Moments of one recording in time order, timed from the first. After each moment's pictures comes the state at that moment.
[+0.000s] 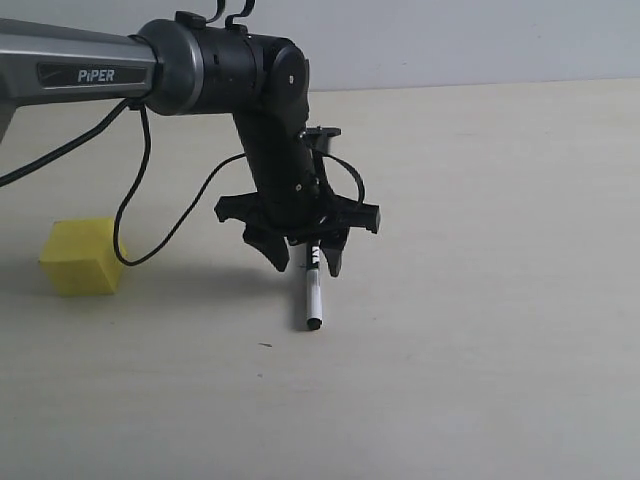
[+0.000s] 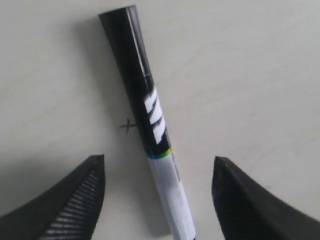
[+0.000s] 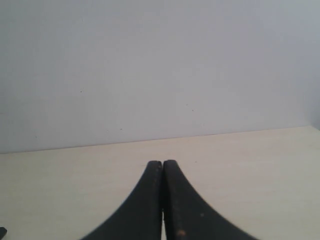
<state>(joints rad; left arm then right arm) -0.69 2.27 -1.72 -0.19 1.05 -0.30 -0.12 0.01 0.00 0.08 0.09 -0.01</state>
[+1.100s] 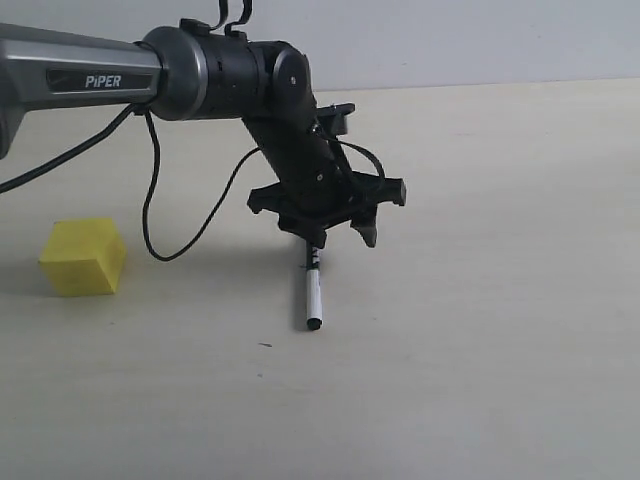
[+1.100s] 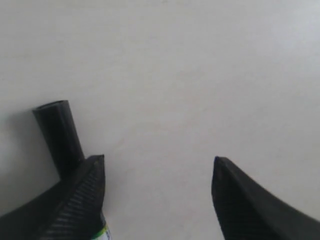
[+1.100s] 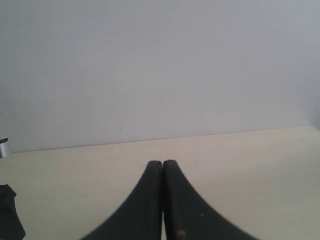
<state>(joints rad) -0.69 2.28 -1.72 -0.32 0.82 -0.24 -0.12 0.01 0.00 0.08 0.09 -0.01</state>
